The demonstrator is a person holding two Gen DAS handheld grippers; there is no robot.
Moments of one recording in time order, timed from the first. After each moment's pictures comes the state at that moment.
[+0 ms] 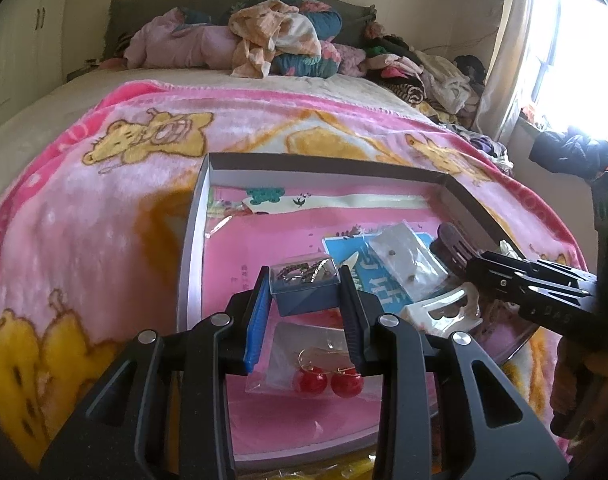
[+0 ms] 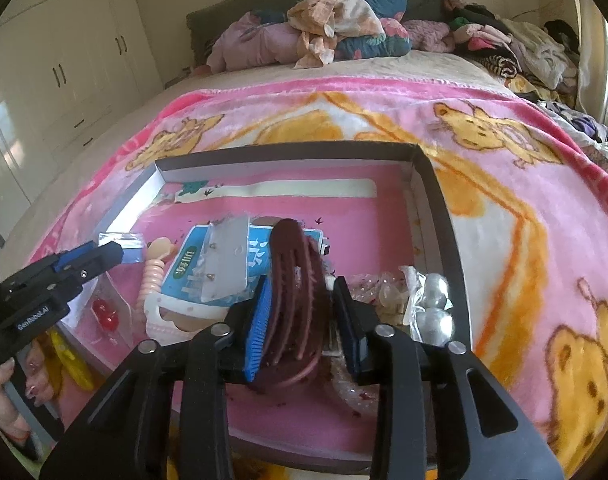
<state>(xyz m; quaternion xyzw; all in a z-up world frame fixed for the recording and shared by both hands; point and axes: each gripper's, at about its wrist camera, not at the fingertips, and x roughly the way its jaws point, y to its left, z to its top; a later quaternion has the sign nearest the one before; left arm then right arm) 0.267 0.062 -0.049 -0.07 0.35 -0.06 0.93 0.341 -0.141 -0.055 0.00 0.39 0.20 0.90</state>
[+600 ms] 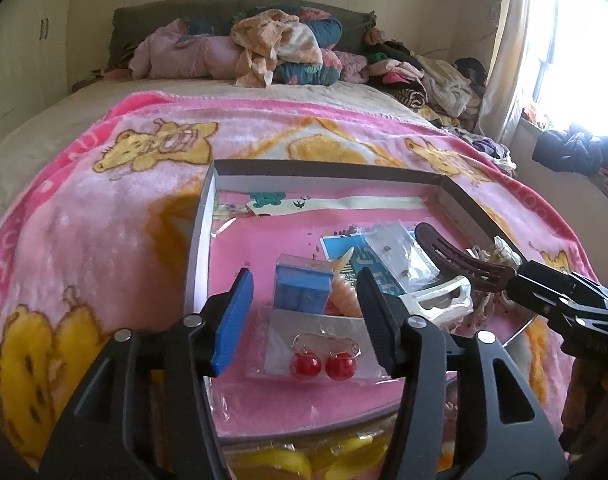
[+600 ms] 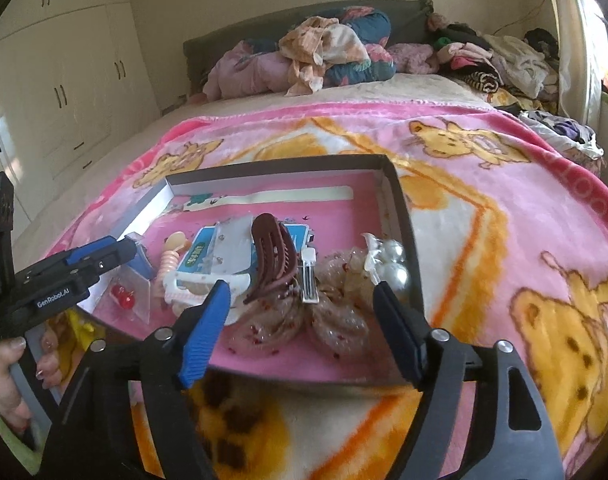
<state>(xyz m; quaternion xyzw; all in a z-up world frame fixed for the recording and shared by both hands) 0.250 0.056 -0.042 -0.06 0.33 -0.05 0.94 0.287 -0.169 -0.042 0.02 0.34 0.19 0.92</state>
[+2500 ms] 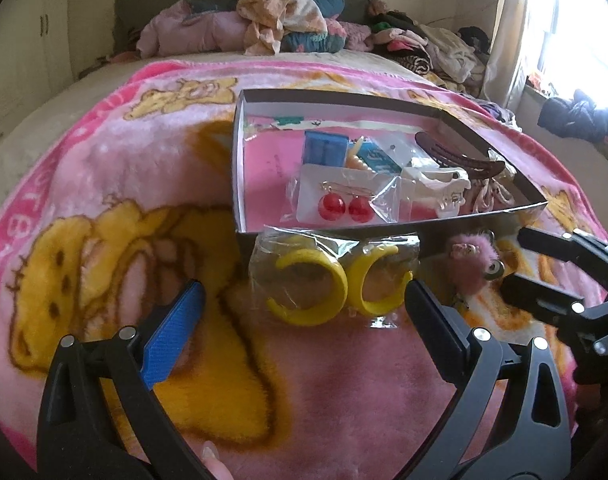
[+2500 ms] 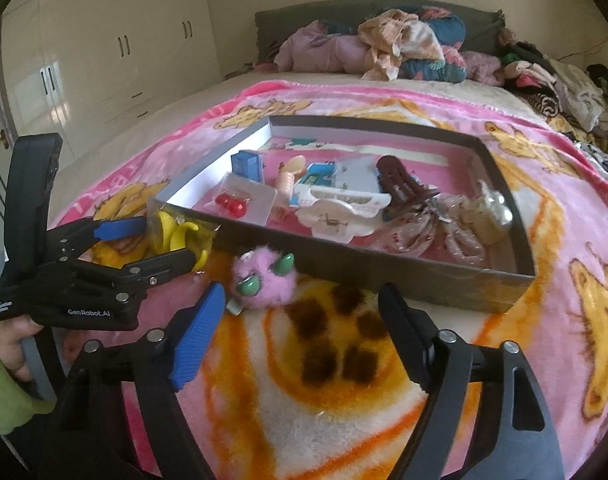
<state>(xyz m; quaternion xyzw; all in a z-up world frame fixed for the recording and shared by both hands) 0.181 0.068 -0.073 -0.04 0.38 -0.04 0.92 0.220 -0.109 -0.060 -0.05 0.36 0.29 0.88</state>
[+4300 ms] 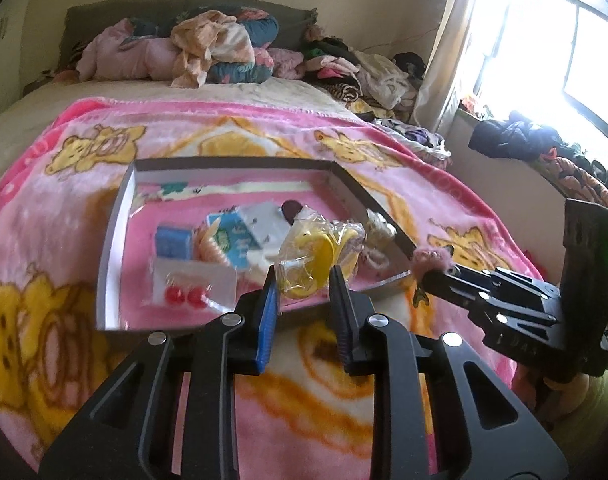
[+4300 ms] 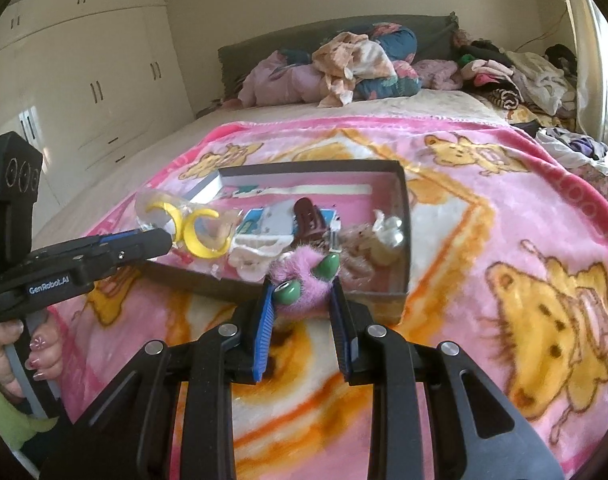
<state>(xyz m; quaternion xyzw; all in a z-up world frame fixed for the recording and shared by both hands) 0.197 0.000 -0.009 -0.07 0.33 -0.16 0.93 0.222 -0.191 -0.018 0.01 0.32 0.24 0.92</state>
